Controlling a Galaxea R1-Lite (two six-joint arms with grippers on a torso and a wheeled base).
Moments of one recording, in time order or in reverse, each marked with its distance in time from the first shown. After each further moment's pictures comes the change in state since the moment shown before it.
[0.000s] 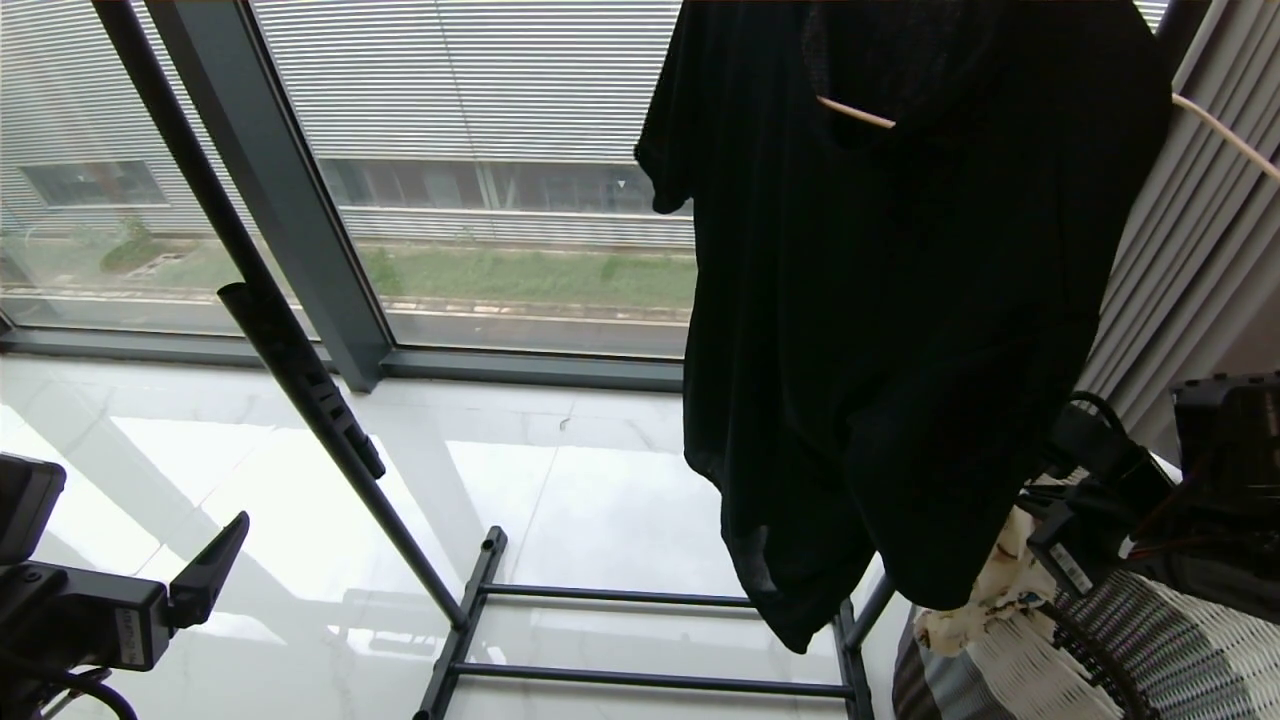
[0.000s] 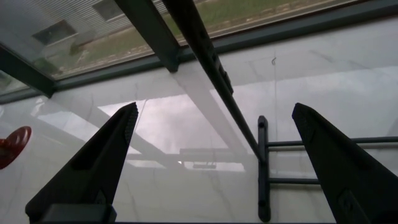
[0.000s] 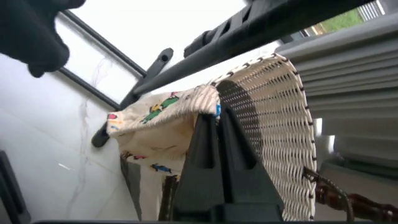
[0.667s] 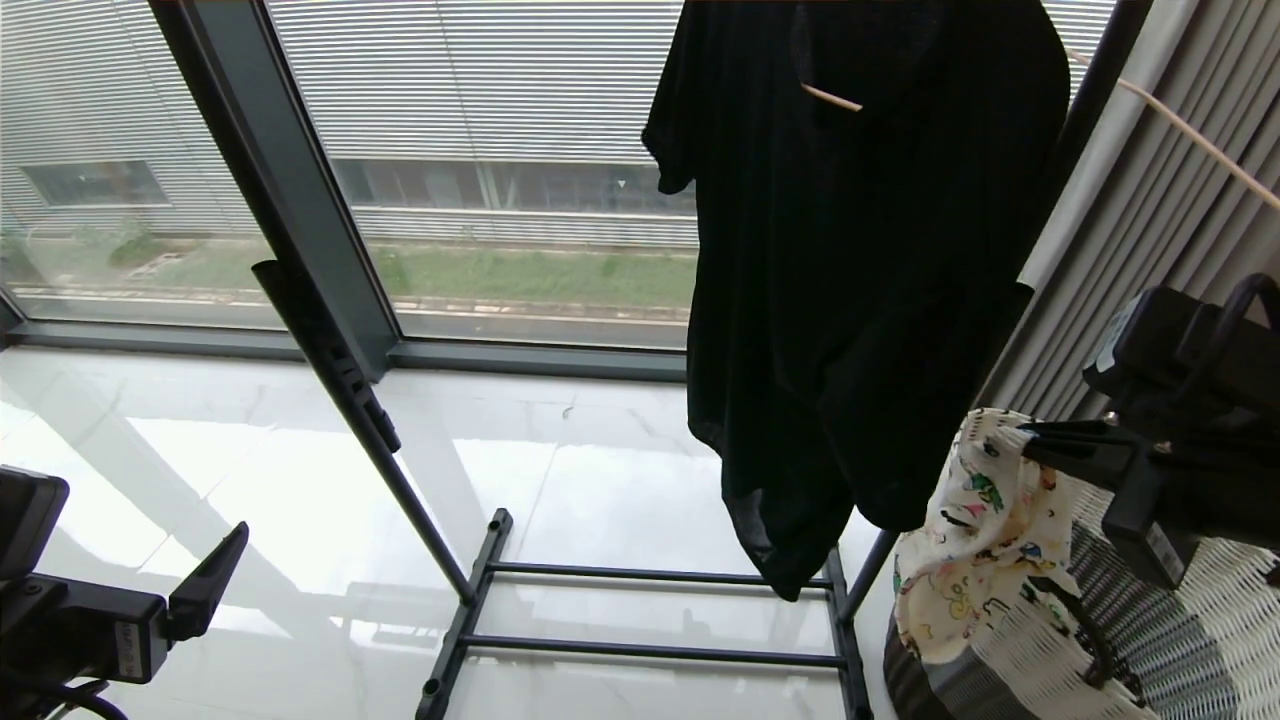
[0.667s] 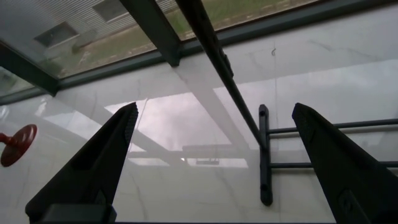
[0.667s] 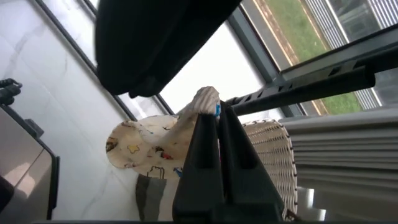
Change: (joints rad) left arm -0.005 -0.013 0.017 -0.001 -0.001 0.018; right arm 0.319 -0.233 -0.304 0.413 -0.010 -0.028
